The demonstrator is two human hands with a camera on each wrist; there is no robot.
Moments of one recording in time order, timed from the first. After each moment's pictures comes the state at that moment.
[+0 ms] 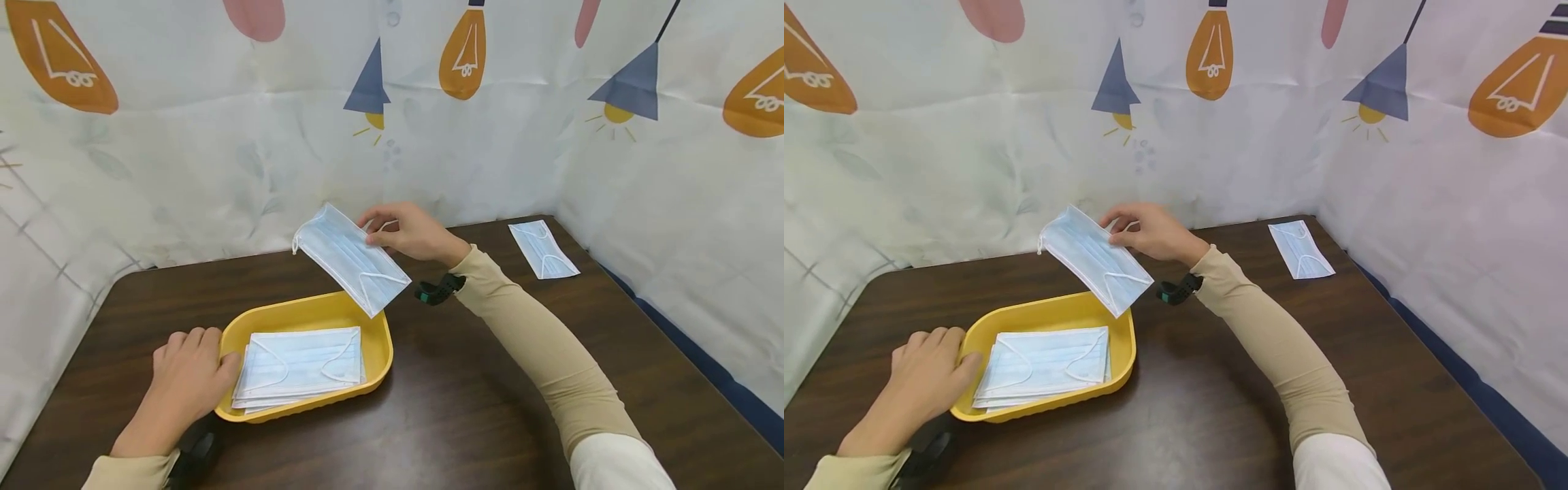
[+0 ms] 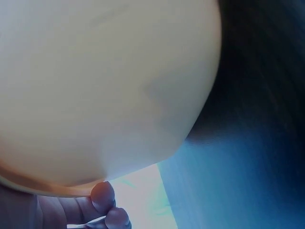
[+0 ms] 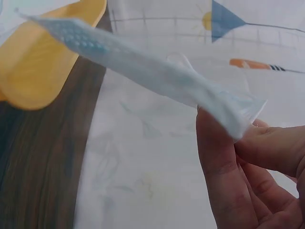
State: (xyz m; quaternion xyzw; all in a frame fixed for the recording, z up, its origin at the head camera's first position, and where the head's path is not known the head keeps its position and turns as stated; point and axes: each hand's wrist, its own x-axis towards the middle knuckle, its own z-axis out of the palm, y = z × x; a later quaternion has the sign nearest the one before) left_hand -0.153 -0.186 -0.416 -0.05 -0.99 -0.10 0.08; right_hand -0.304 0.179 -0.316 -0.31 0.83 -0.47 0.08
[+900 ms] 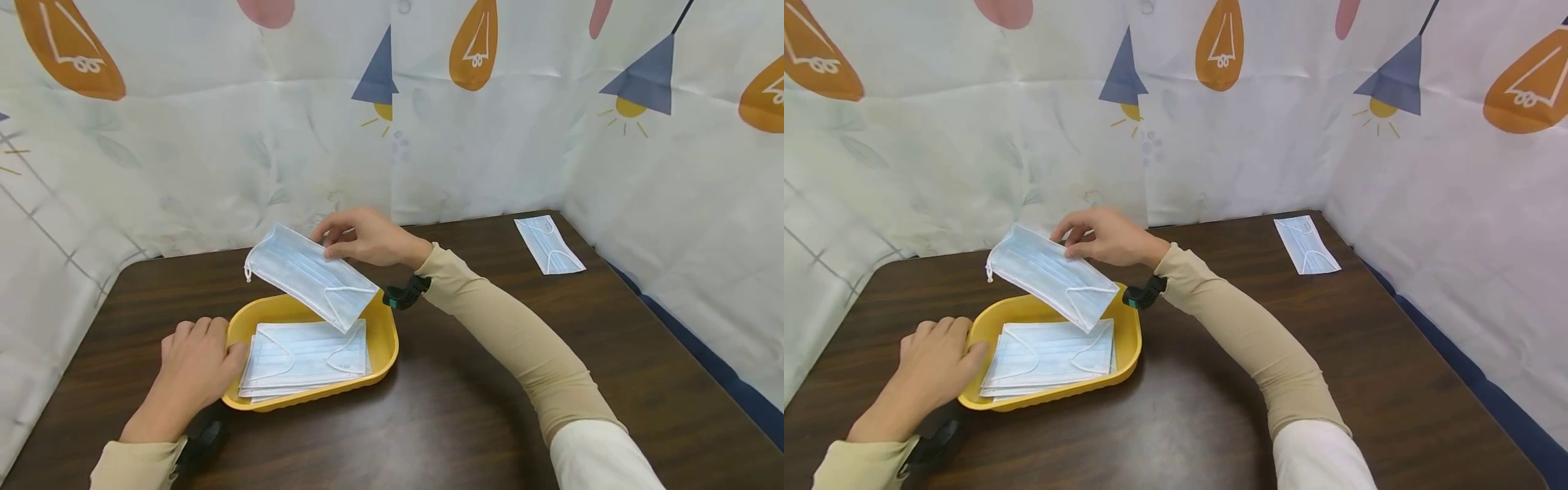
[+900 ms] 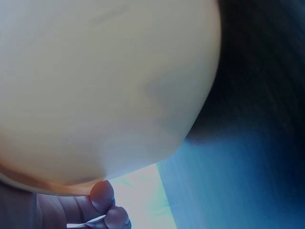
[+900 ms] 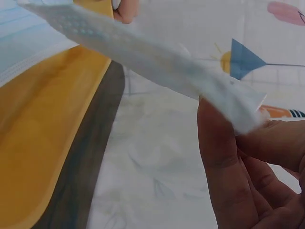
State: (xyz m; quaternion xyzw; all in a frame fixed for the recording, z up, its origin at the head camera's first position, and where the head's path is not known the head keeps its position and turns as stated) left_hand -0.154 -0.185 -0.413 -0.05 -0.99 -0.10 0.08; right_hand -0.298 0.113 -0.316 -0.41 0.82 -0.39 0.08
